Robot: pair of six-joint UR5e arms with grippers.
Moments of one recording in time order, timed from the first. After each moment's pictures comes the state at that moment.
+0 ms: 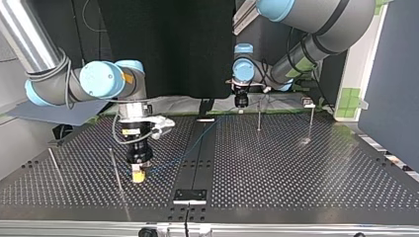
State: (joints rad) left arm -0.35 -2.34 -1.80 -2.33 -1.90 -1.68; right arm 2.12 -1.14 1.30 -0.46 1.61 1.65
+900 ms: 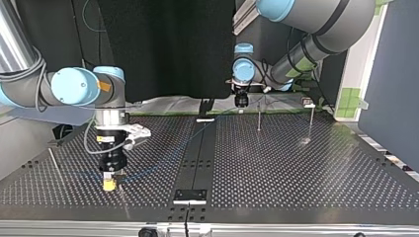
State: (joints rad) left arm -0.35 -2.34 -1.80 -2.33 -1.90 -1.68; right arm 2.03 -1.16 1.28 -0.44 1.61 1.66
